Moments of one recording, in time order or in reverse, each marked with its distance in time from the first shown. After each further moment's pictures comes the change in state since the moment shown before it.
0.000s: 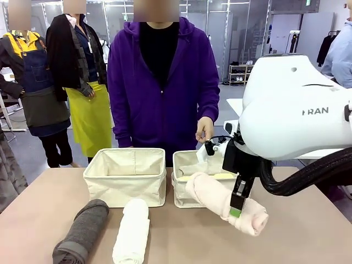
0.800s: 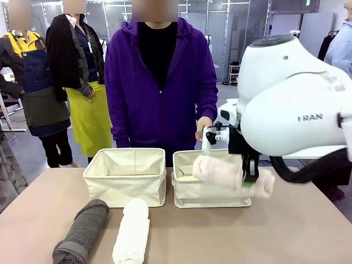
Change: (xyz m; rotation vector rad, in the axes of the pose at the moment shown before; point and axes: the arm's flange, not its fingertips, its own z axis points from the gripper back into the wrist) left arm 0.000 0.000 0.000 0.000 0.000 0.000; right arm 0.023 -0.059 0.036 -0.298 0.094 0.354
